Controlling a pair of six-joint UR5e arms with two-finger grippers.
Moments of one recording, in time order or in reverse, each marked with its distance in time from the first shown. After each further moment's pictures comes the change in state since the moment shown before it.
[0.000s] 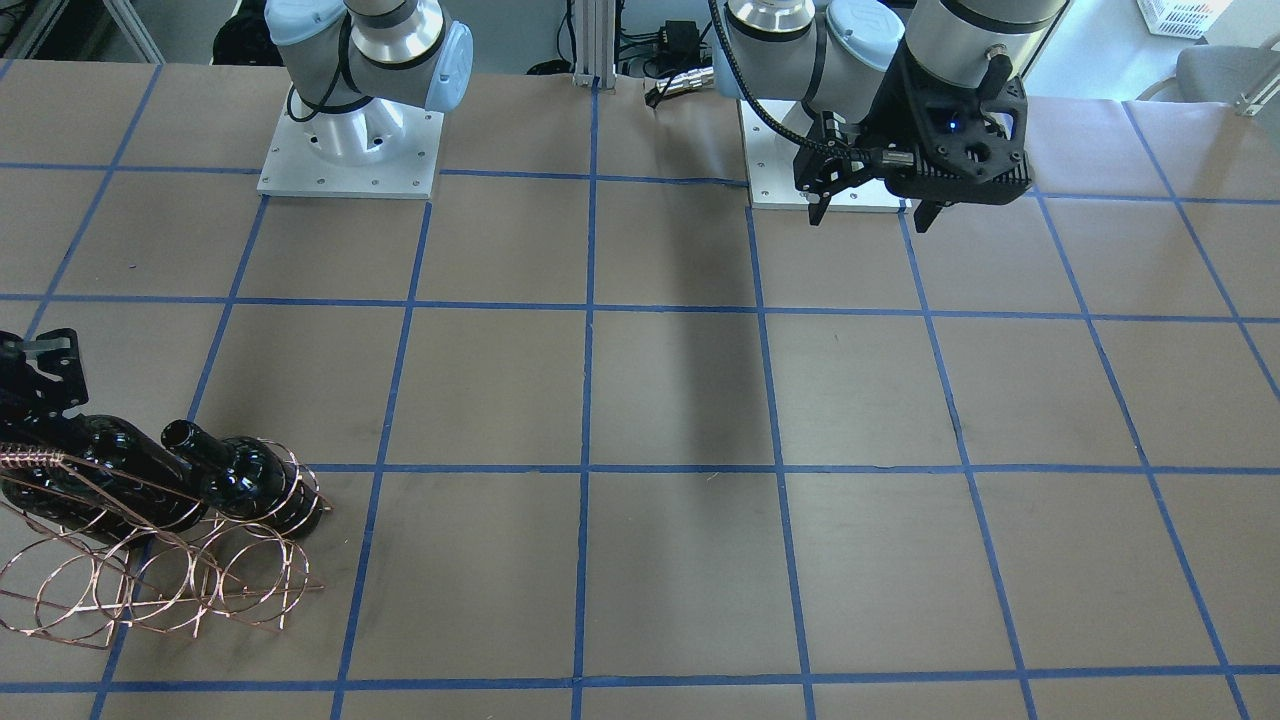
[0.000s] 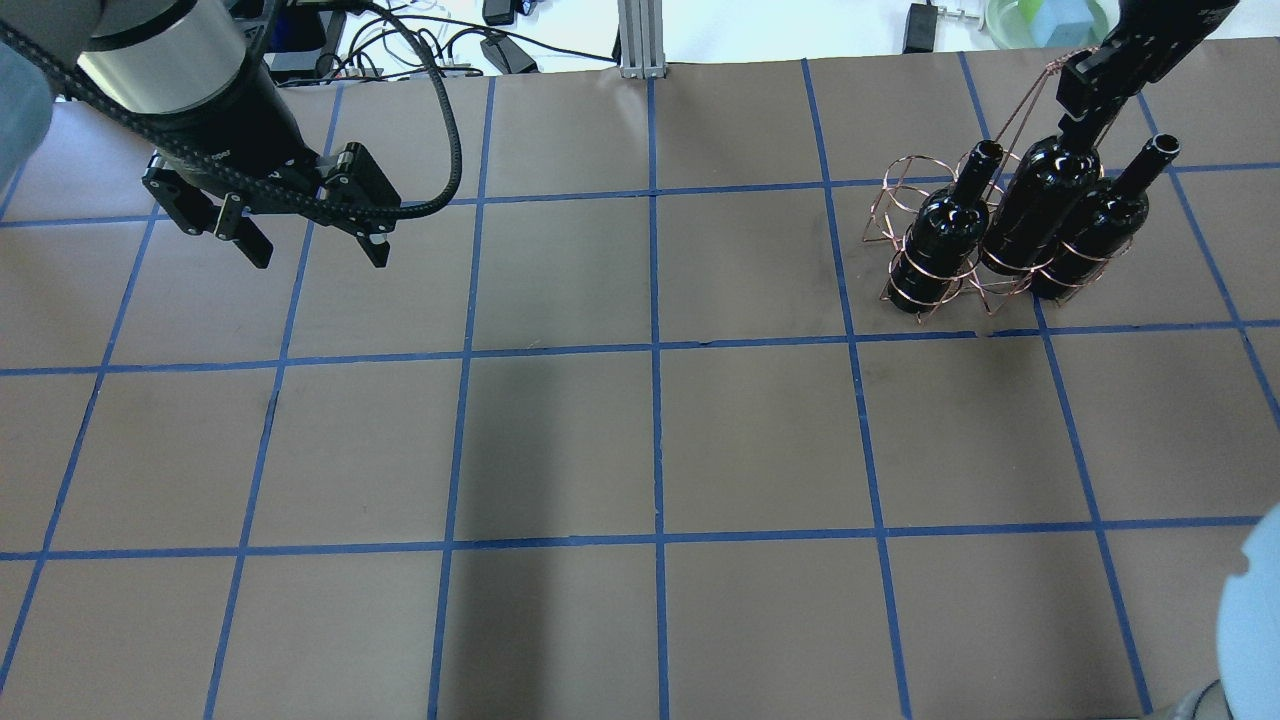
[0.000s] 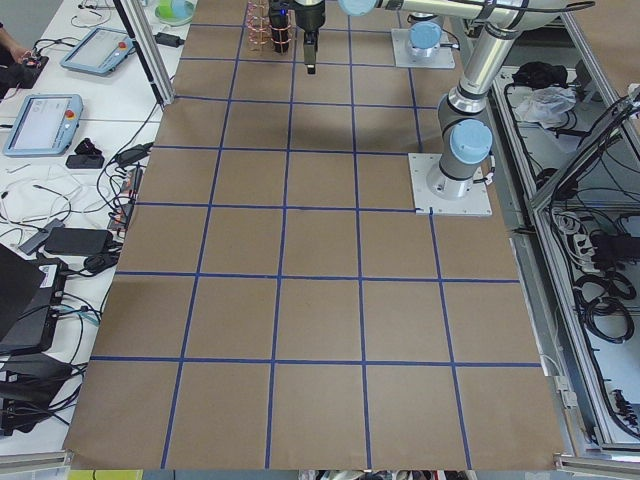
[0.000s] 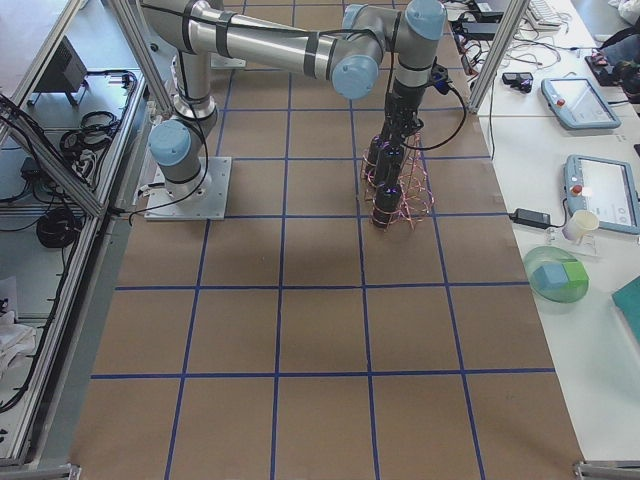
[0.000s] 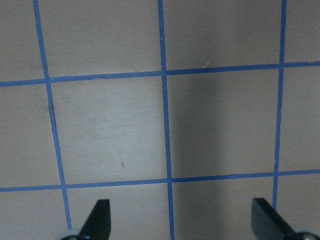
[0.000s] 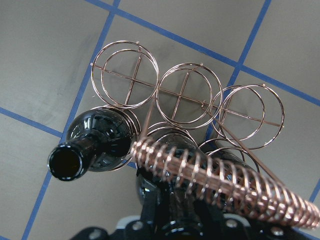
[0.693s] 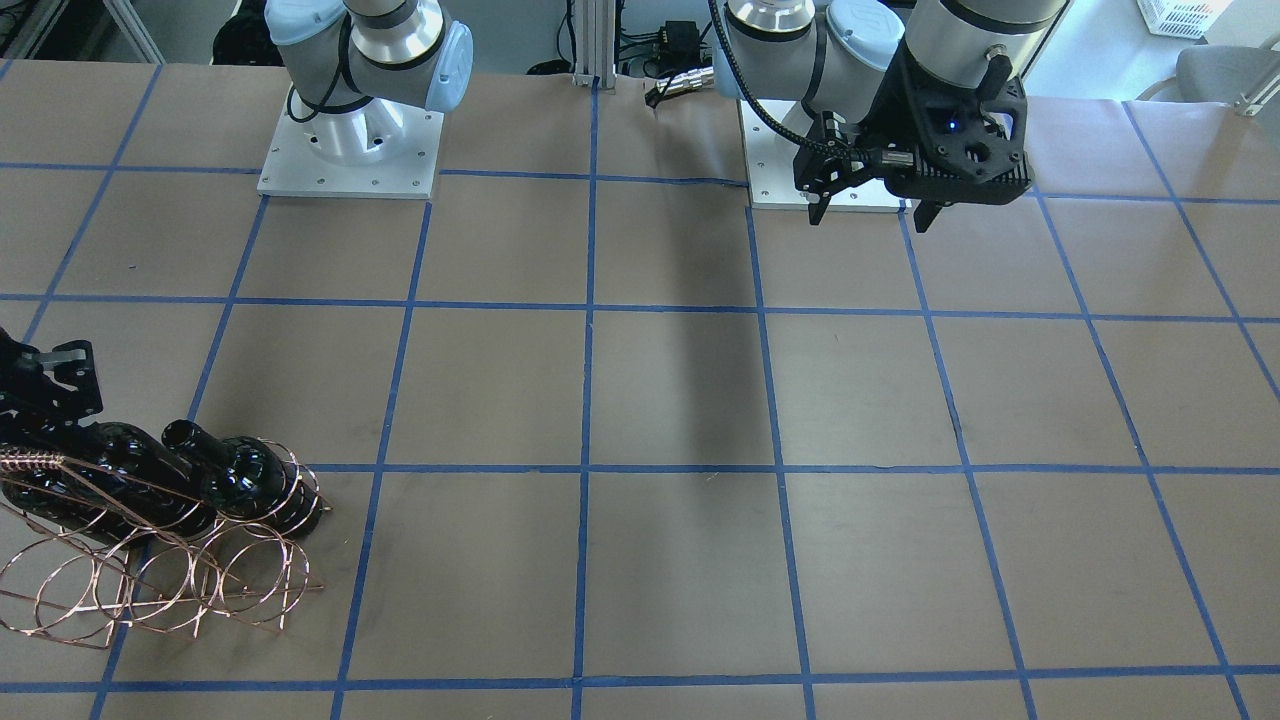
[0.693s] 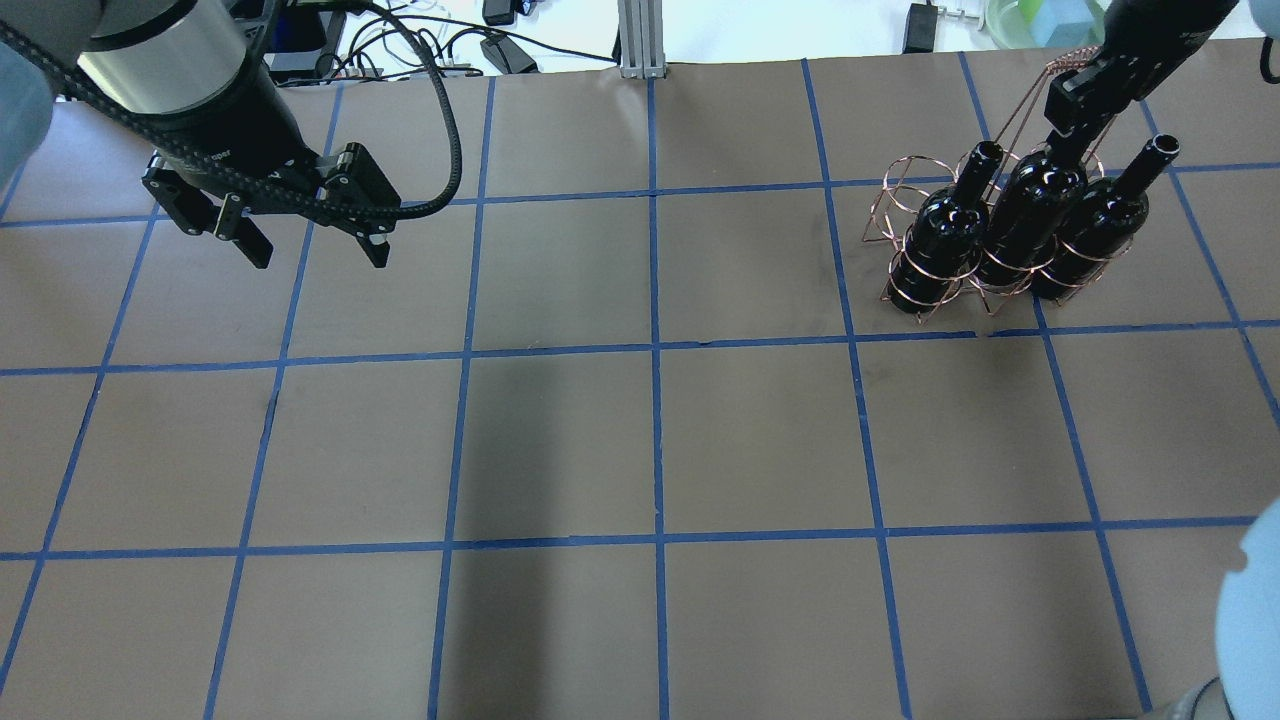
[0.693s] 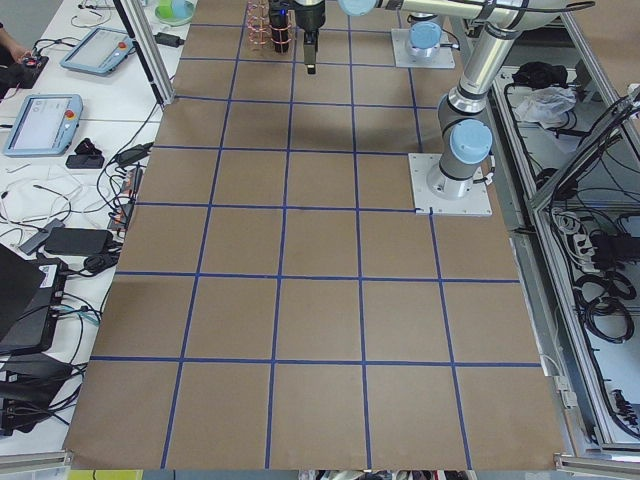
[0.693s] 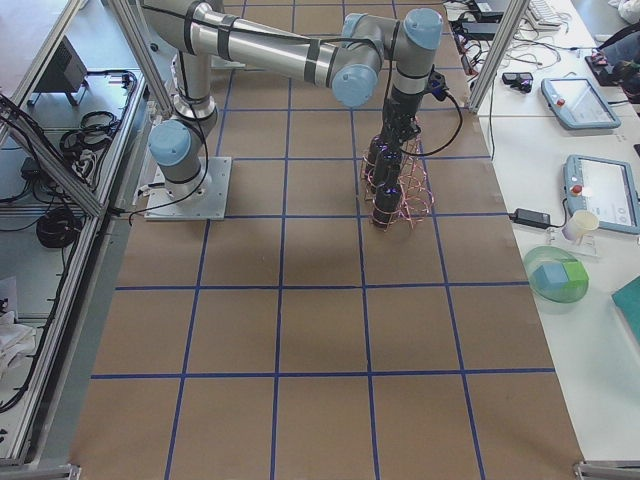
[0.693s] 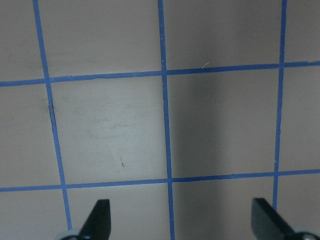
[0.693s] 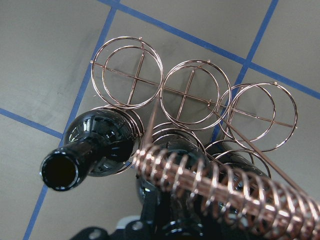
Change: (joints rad) left arm 0.000 0.000 0.000 0.000 0.000 0.001; right arm 0.000 0.003 0.036 -0.026 0.008 0.003
